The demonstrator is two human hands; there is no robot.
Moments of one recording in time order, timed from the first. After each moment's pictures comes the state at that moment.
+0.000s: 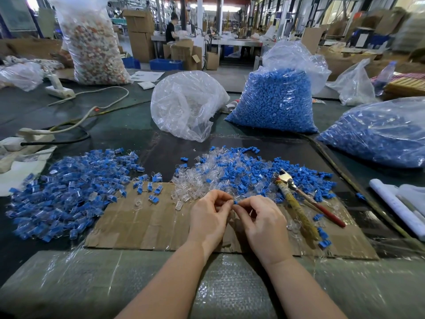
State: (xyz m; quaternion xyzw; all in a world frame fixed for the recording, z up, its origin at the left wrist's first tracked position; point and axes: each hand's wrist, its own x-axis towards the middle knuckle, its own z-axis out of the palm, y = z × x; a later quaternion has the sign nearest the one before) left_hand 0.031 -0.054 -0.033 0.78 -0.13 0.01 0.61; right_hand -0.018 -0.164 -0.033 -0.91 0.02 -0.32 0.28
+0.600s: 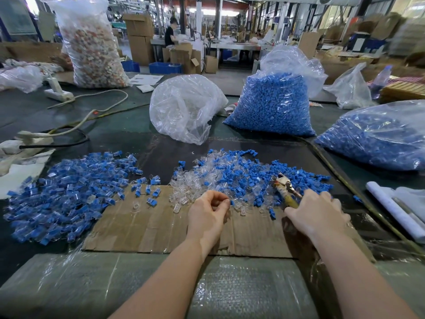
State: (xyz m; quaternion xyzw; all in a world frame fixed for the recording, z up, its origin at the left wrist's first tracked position) left_hand 0.037 -0.057 -0.032 0.76 -0.09 -0.04 0.65; right_hand -0.014 -0.242 0.011 -0.92 0.38 0.01 0.08
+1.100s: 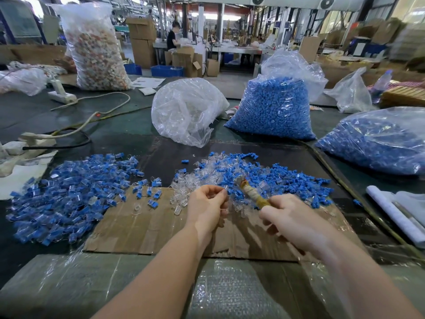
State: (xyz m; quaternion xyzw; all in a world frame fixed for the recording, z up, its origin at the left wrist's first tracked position) left_hand 0.048 -0.060 -0.013 0.66 0.00 -0.10 0.74; right_hand -0.033 -0.197 0.045 -0.91 0.14 0.06 0.39
